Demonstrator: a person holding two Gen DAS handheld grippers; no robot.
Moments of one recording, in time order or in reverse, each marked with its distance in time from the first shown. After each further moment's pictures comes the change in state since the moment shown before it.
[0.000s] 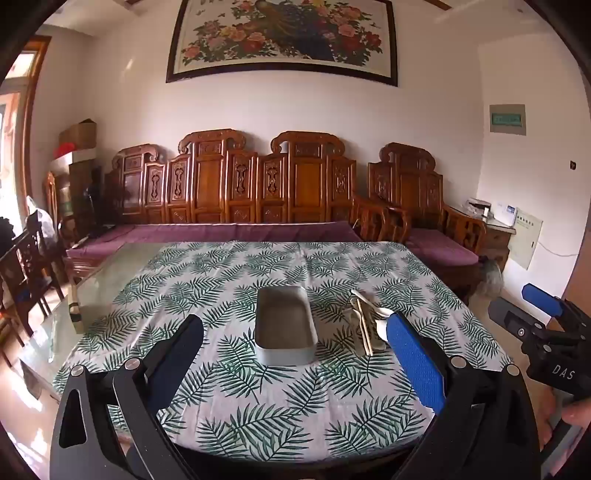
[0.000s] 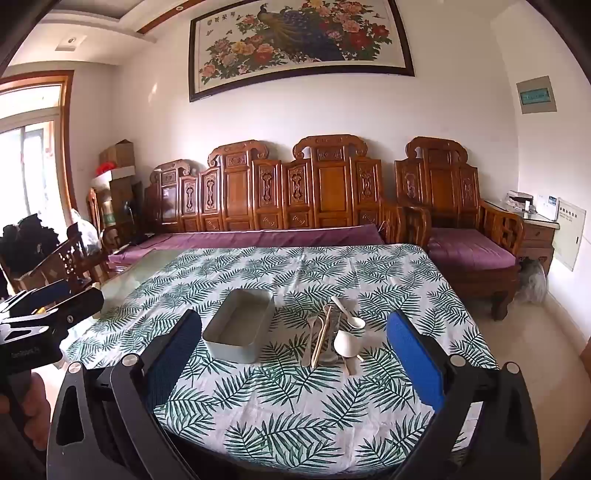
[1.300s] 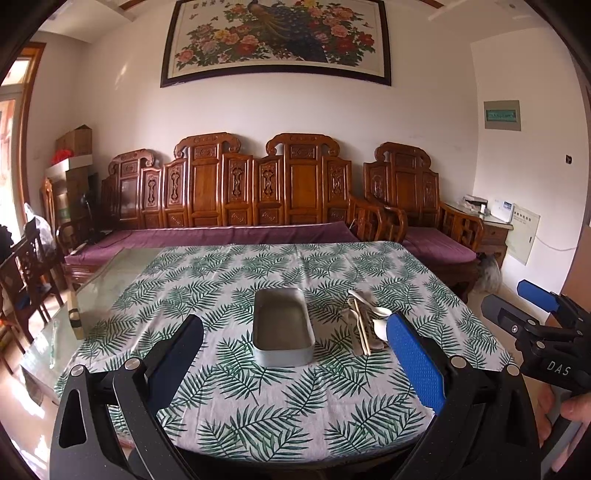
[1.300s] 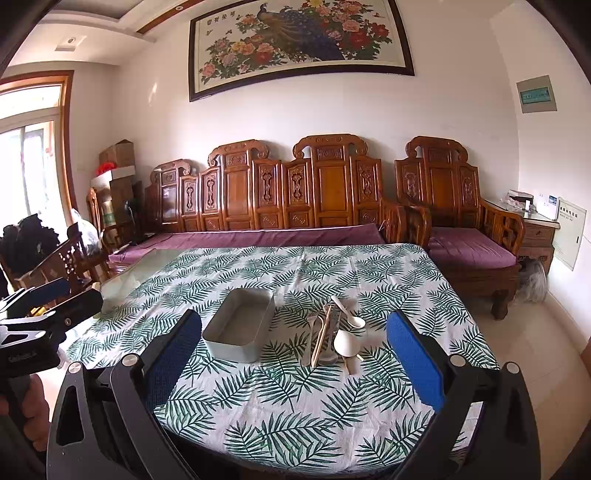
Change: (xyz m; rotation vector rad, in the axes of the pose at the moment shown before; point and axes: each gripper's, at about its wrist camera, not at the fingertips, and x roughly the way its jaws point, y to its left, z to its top) left arm -0.006 -0.006 0.005 0.021 -0.004 -0.005; right arm 0.000 0.000 -0.001 0.000 0.005 0.000
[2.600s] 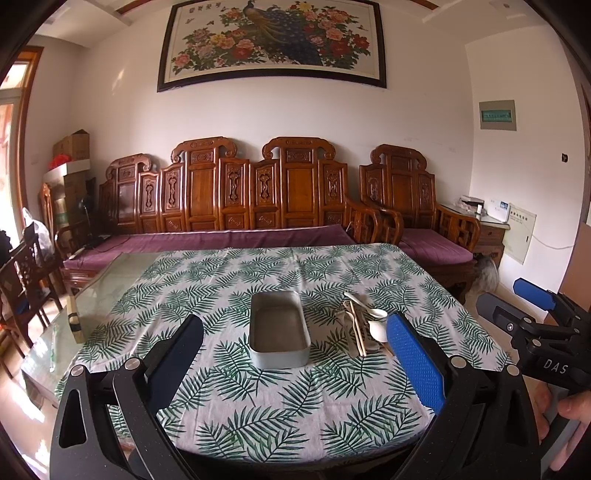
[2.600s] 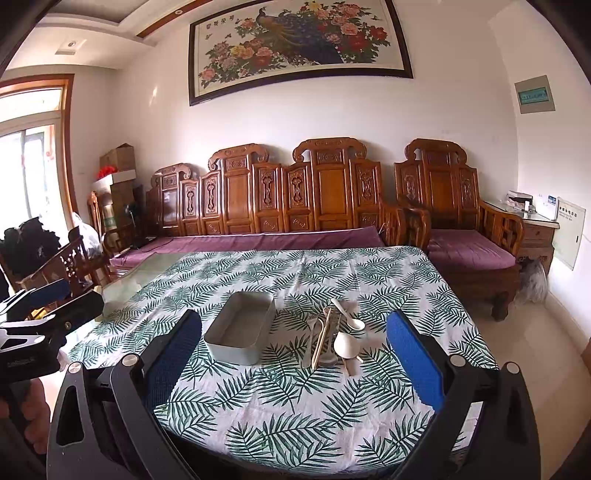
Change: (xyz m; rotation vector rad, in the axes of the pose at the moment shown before) left arm -0.007 -0.005 0.001 0.013 -0.016 -0.006; right arm -0.006 -0.002 0.002 0.000 -0.013 0.004
